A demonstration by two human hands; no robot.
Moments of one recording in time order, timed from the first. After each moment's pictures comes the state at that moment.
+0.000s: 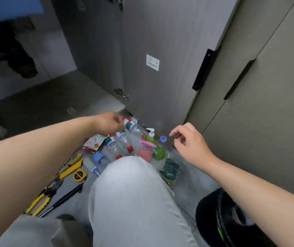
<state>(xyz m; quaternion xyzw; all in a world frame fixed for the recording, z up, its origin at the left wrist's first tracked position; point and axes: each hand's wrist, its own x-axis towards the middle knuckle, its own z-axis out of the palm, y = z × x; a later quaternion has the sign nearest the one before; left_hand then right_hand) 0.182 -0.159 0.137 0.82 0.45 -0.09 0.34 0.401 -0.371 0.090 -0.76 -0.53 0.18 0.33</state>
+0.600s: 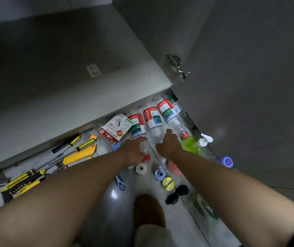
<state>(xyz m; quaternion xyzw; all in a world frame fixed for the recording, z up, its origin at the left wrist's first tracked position) 0.149 -0.074 -0.156 0.71 0.50 -0.13 0.48 0.314 -0.109 -0.154 -0.83 -0.42 0.37 0.04</state>
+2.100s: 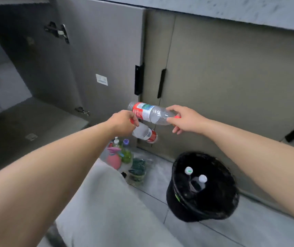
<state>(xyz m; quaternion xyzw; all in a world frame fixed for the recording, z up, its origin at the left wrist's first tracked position) 0.289 -0.303 0.201 0.88 0.33 0.04 0.35 0.459 -0.479 0.220 -0.84 -0.38 0.24 0.30</state>
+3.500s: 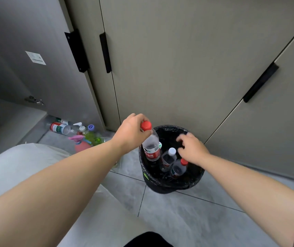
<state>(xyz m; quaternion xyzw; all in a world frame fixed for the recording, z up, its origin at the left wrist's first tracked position) 0.364 -0.455 0.124 0.92 0.16 0.08 0.34 0.497 -0.672 0.045 -0.94 -0.27 0.17 0.12</state>
